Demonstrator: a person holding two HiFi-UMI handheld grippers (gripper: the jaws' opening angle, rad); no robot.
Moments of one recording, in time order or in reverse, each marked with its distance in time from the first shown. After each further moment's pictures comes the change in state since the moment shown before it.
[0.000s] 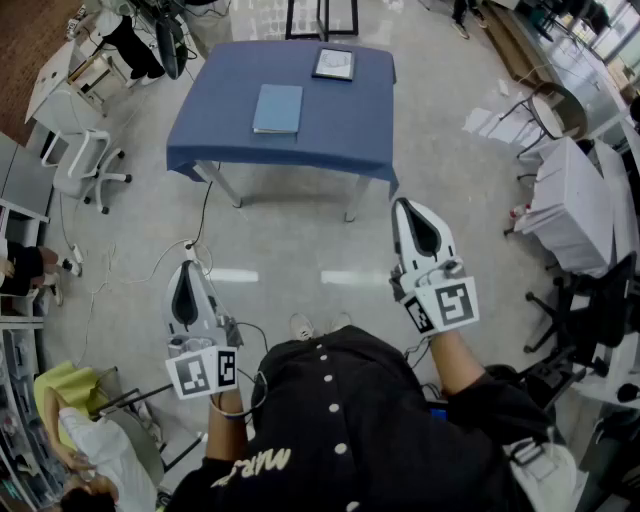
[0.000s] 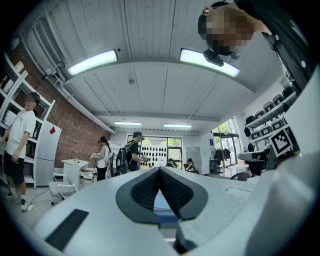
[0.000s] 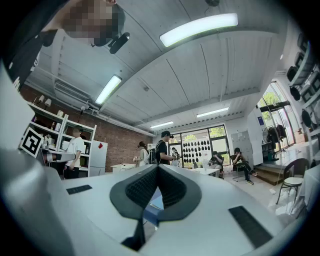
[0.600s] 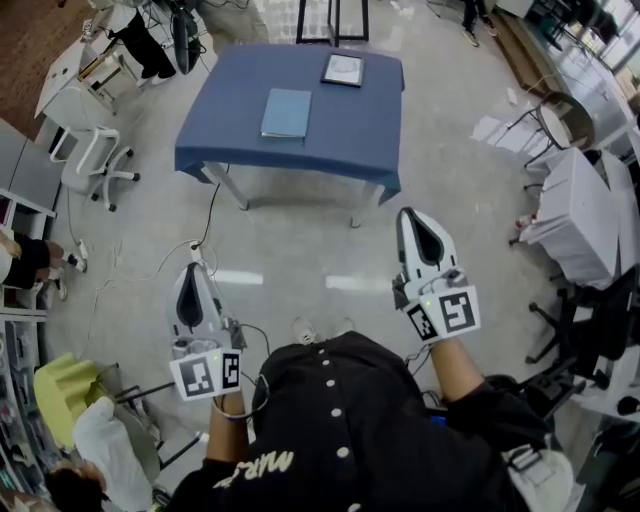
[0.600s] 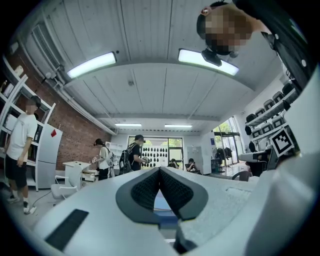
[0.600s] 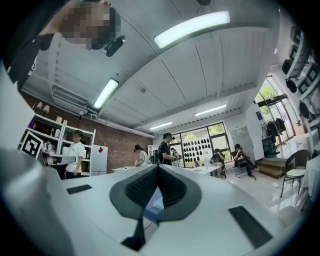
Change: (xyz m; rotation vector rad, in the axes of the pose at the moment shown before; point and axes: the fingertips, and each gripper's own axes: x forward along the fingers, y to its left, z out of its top) left arm -0.003 -0.010 0.007 0.018 -0.003 0.012; right arm -0.009 -0.008 -0.002 0.066 -0.017 0.002
